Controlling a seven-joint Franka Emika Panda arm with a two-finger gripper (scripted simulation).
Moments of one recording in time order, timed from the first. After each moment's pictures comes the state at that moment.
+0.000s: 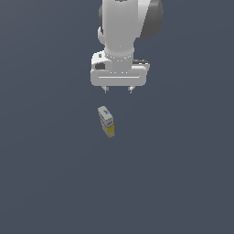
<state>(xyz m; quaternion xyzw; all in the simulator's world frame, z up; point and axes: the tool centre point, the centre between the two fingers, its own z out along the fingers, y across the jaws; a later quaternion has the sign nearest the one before) -0.086 0.005 0.293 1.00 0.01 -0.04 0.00</state>
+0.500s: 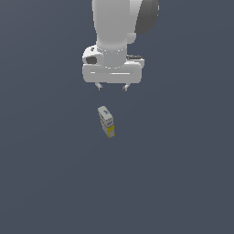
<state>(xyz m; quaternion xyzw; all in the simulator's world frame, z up) -0.075 -0.017 0.311 1.00 -0.01 -0.02 0.01</state>
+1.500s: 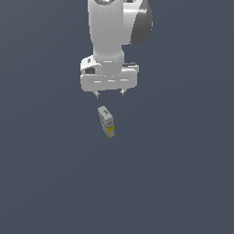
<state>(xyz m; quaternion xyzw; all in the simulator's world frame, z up) -0.069 -0.029 0.285 1.00 0.06 -0.01 0.00</state>
